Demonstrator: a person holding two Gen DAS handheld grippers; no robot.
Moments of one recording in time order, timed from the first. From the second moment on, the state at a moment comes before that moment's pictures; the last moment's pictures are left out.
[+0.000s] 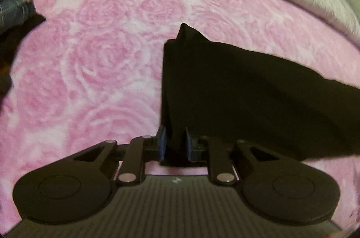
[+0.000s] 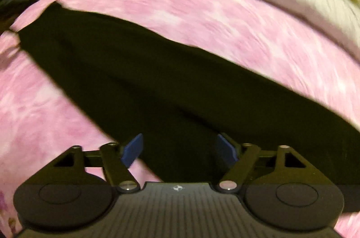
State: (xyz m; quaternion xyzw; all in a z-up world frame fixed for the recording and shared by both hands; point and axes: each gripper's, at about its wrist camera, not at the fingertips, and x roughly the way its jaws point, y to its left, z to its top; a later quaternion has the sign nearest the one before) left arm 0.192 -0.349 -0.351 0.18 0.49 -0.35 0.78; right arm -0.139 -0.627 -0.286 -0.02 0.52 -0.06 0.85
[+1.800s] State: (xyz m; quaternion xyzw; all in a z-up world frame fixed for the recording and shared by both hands) left arm -0.131 -0.732 -0.332 0.37 0.18 -0.77 0.50; right arm -0.222 -0.673 -0.360 0.23 0.31 -0.43 0.82
